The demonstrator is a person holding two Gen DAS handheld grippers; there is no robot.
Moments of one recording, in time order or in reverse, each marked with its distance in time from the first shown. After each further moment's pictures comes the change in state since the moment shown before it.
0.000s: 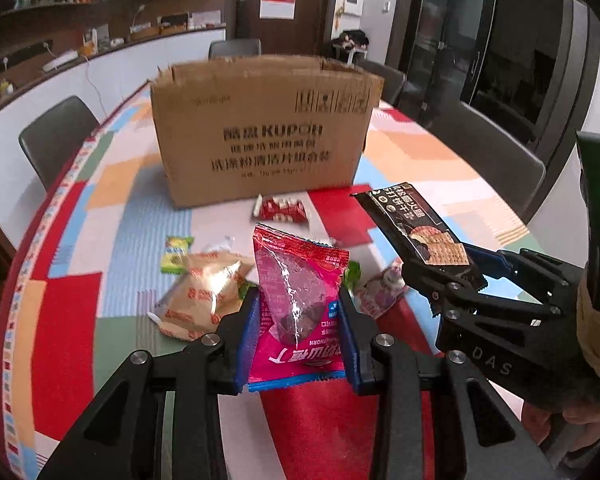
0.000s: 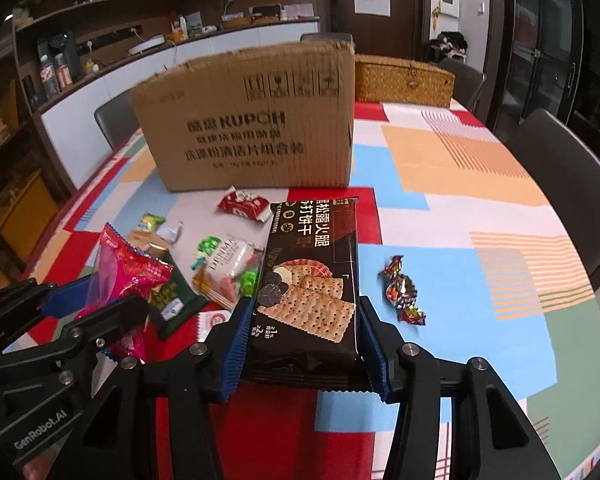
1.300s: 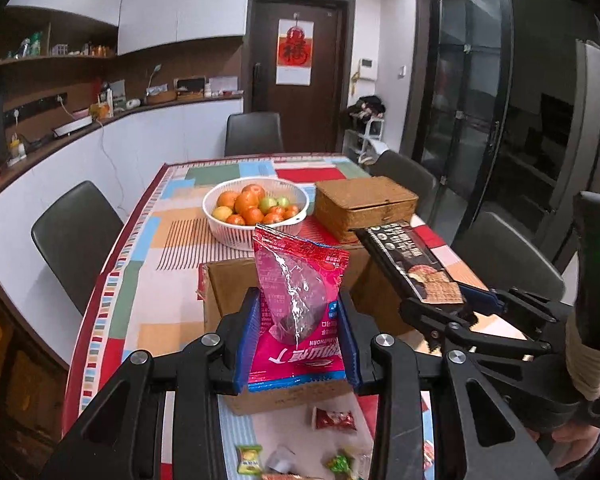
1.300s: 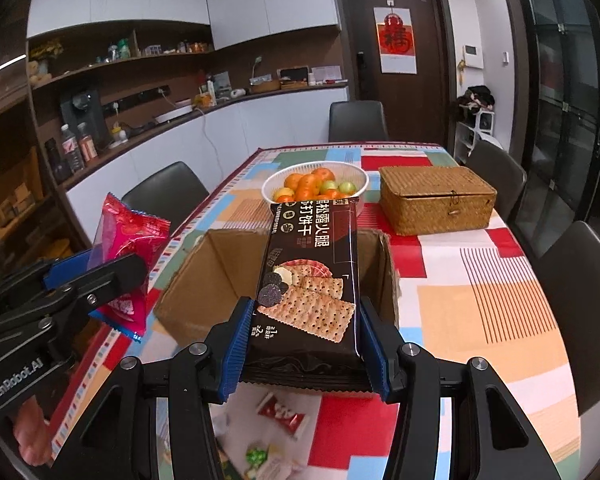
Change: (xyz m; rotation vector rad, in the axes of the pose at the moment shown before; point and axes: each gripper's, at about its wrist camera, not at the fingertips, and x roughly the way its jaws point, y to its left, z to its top) left arm -0.003 0.058 0.211 -0.005 -0.191 0.057; right arm -0.002 0.005 0.200 -0.011 -0.189 0.127
